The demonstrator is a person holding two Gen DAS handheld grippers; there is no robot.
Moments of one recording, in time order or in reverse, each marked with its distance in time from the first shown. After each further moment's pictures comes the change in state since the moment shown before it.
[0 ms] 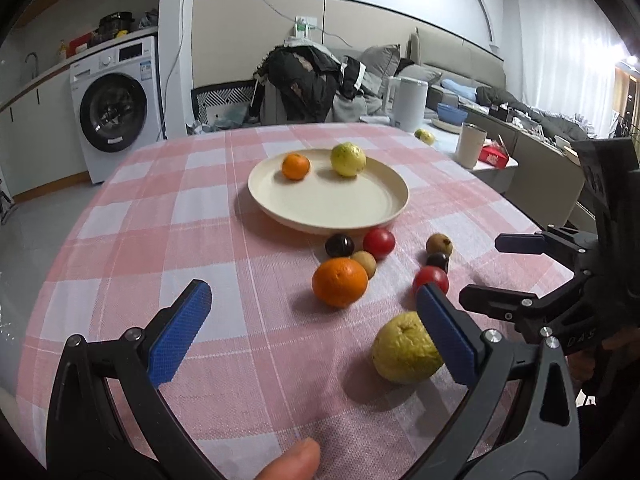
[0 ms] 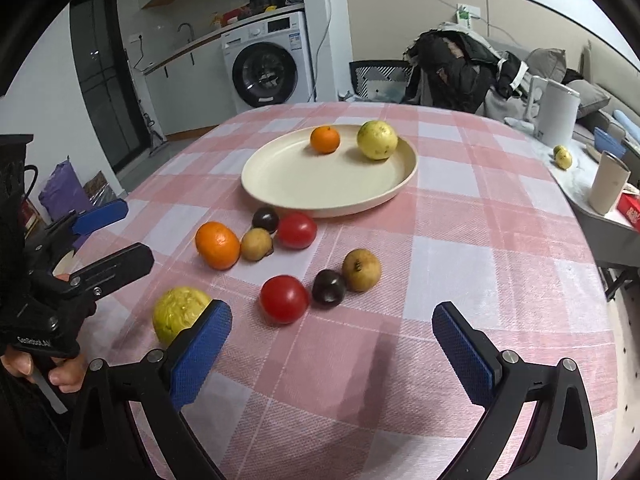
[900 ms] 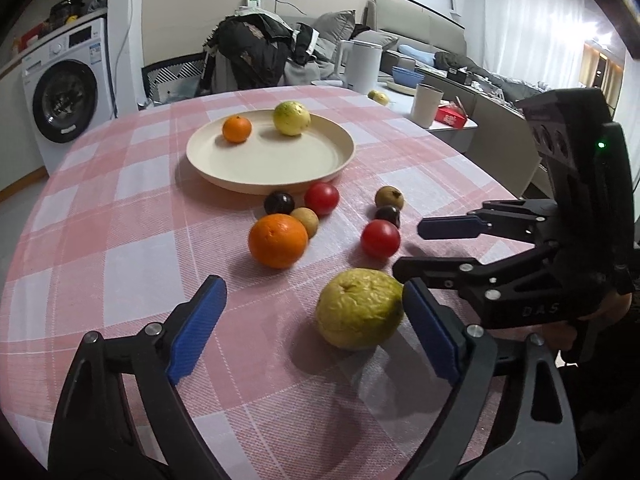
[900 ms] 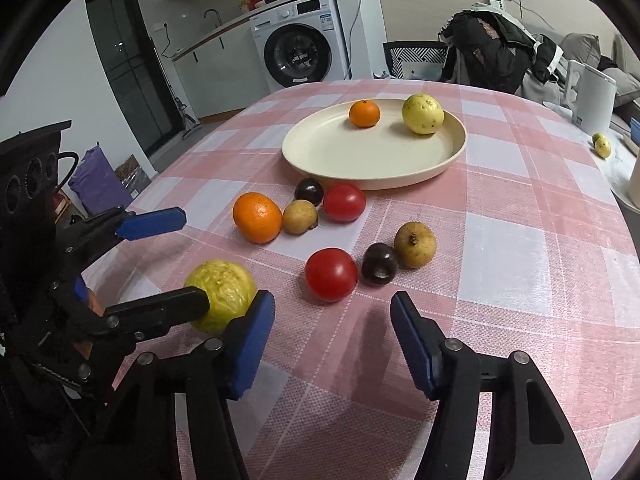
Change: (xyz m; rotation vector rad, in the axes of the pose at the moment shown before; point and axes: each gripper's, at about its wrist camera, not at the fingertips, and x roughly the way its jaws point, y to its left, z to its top) left arm 0.017 -0.021 -0.011 0.071 0.126 -0.173; right arm 0.012 0.010 -0.006 -0.014 0.068 0.127
